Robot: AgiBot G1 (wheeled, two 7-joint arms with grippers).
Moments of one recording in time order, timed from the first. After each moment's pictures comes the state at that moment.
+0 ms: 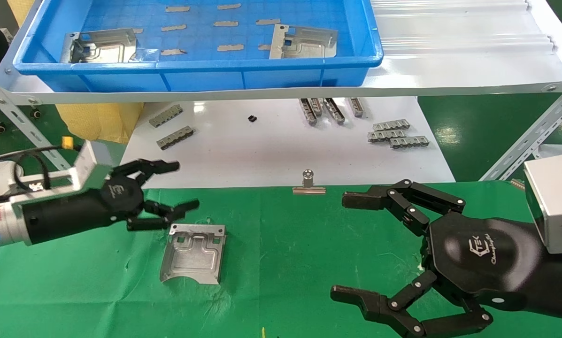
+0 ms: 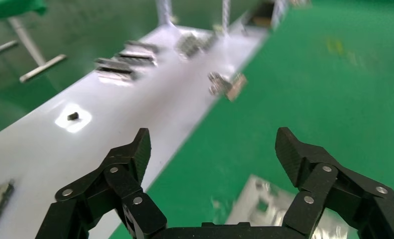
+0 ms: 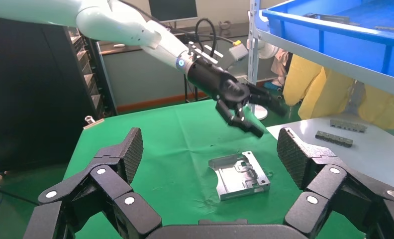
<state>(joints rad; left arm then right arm) -1.62 0.98 0.55 0.08 1.07 1.57 0.58 1.09 -0.57 -0.38 1.24 -0.65 -1.44 0.12</state>
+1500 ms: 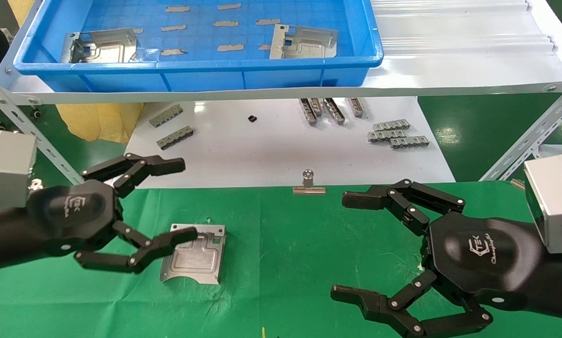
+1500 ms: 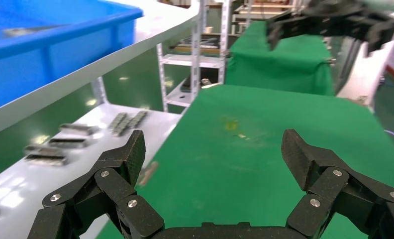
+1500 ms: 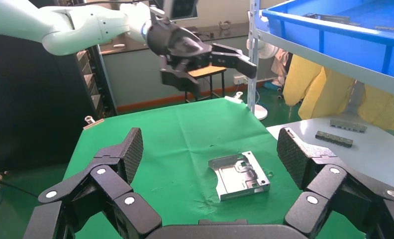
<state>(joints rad) -1.20 0.70 0.34 -0.96 0.81 1.51 -0.01 1.09 -0.57 -0.38 1.24 -0.65 -1.44 0.12</state>
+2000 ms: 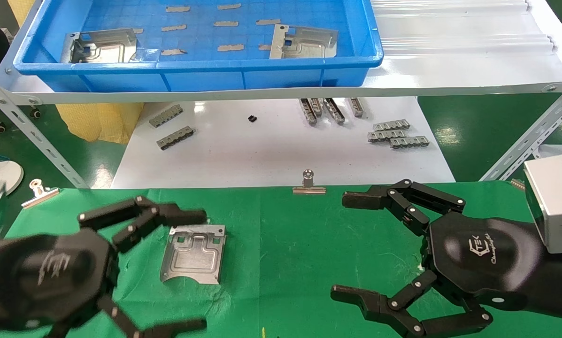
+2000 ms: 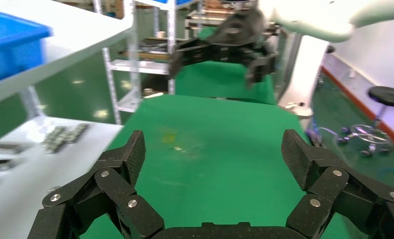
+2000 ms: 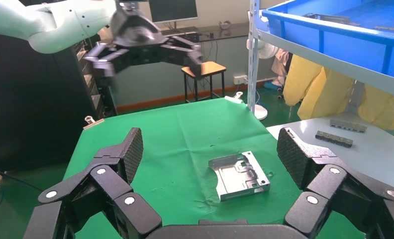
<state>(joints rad) -1.08 0.61 0.28 -1.28 0.73 1.50 -0.18 1.09 -0.57 -0.38 1.24 -0.65 -1.44 0.12</state>
